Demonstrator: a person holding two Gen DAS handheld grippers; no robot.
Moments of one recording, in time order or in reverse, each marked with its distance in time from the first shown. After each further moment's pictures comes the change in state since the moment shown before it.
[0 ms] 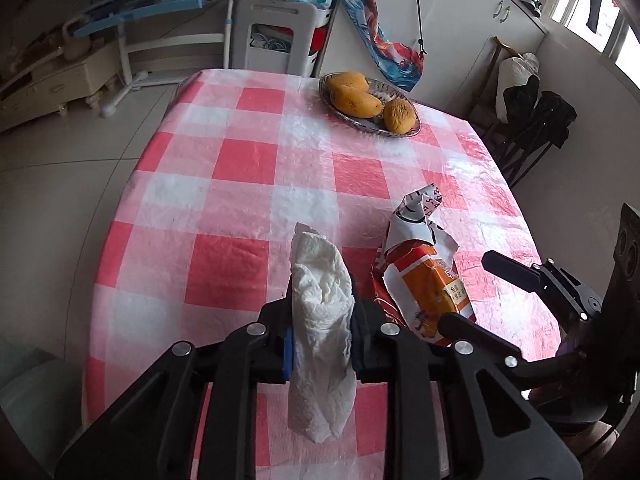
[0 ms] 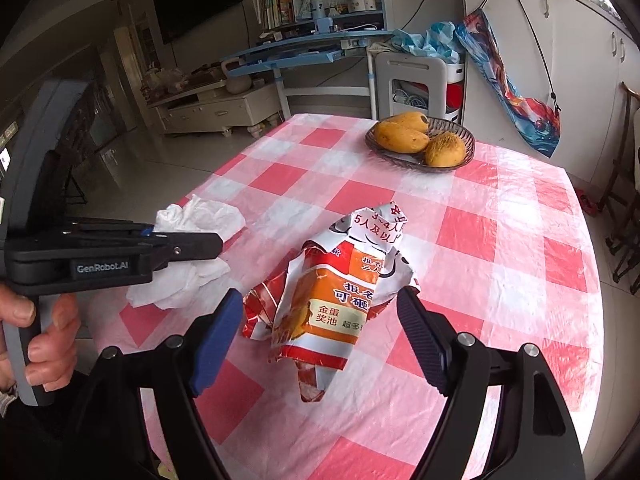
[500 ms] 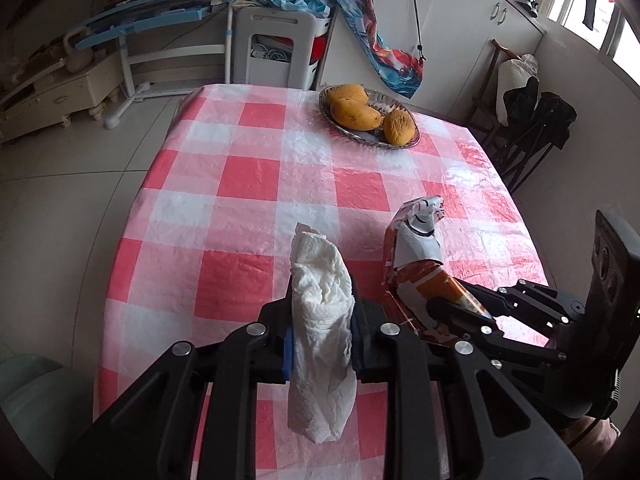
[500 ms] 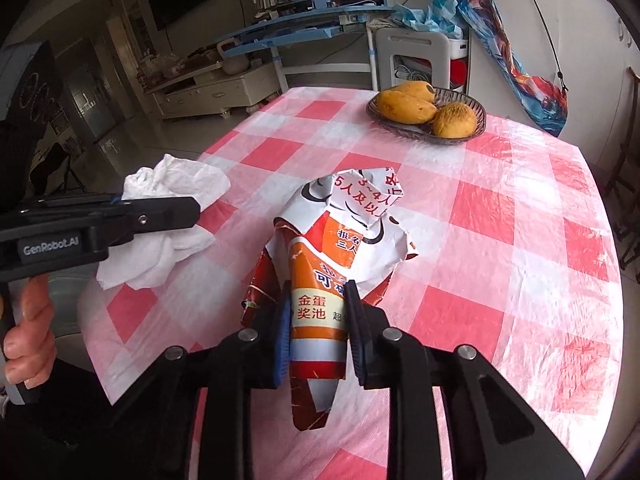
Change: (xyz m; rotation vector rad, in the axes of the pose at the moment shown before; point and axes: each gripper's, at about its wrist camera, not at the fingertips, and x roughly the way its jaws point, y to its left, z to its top) left arm -0.009 -0.005 0.007 0.011 -0.035 0.018; right arm 0.003 -0.006 -0.005 0.013 0.039 0.056
